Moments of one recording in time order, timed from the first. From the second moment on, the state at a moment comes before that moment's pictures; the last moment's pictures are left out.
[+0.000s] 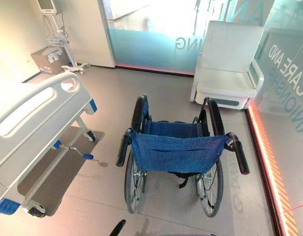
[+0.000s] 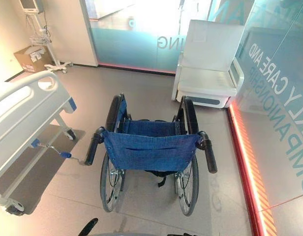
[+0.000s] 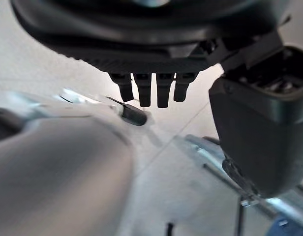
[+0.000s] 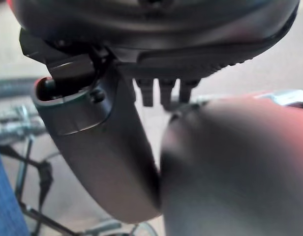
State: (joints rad) left arm 0.08 0.25 -0.05 1.19 -0.78 0.12 0.05; right arm 0.05 -0.24 0.12 1.20 0.57 0.18 0.05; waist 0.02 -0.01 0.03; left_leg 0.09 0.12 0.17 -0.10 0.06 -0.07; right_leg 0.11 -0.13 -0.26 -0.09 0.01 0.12
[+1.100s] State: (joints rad) left arm 0.10 0.63 0.21 0.09 -1.01 0.39 0.08; right arm 0.04 -0.51 -0.22 0.00 0.75 0.20 -0.46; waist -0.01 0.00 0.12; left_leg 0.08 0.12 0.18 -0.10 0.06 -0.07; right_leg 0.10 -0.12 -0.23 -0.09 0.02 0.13
